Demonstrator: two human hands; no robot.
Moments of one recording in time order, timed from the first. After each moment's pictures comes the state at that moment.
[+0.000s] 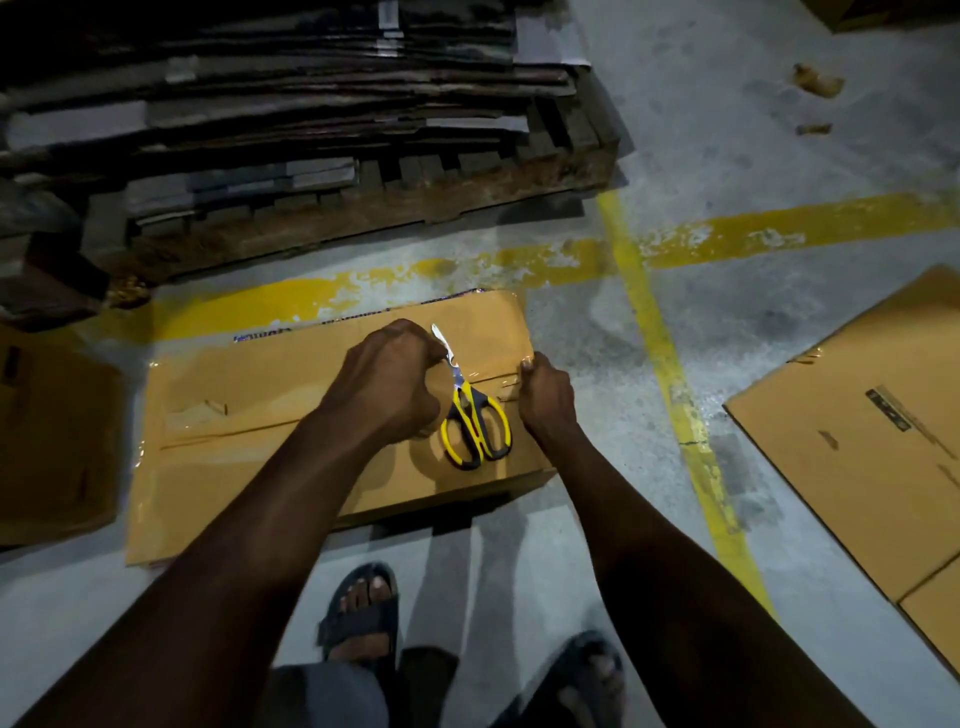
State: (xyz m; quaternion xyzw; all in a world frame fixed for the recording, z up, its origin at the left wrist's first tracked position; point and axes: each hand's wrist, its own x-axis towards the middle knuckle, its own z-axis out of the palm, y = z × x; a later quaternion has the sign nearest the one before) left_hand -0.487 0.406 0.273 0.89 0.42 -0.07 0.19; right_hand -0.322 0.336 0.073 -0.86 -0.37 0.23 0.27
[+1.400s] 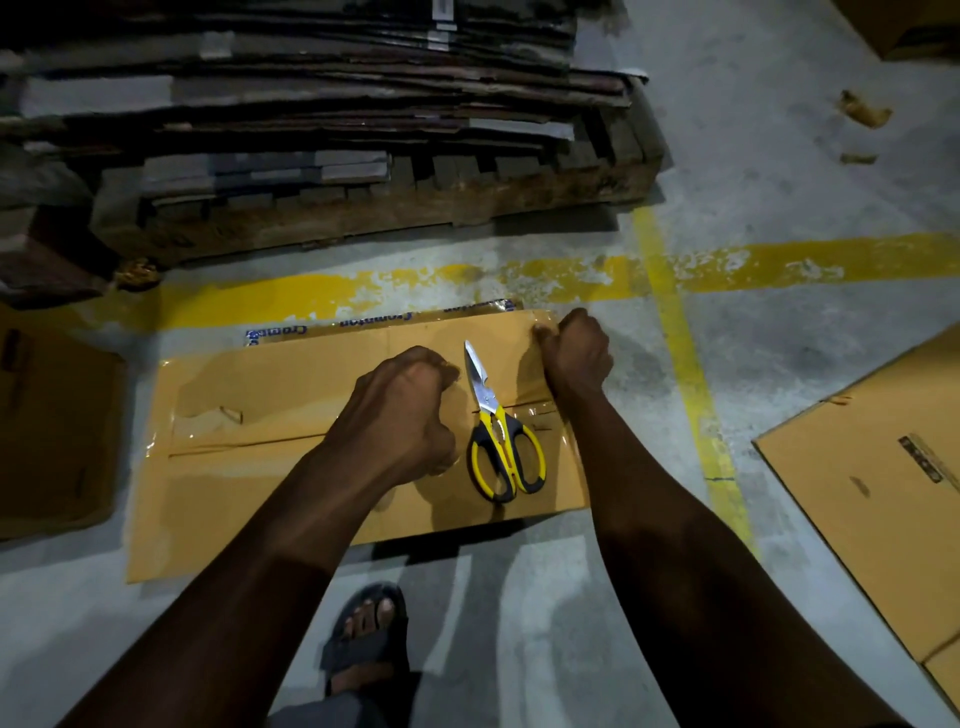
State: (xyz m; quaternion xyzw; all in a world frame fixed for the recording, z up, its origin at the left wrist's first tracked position) left_hand -0.513 0.433 0.265 0.88 0.42 -0.10 0.21; right_hand -0.290 0.426 0.085 -0.92 -0.28 0.18 0.22
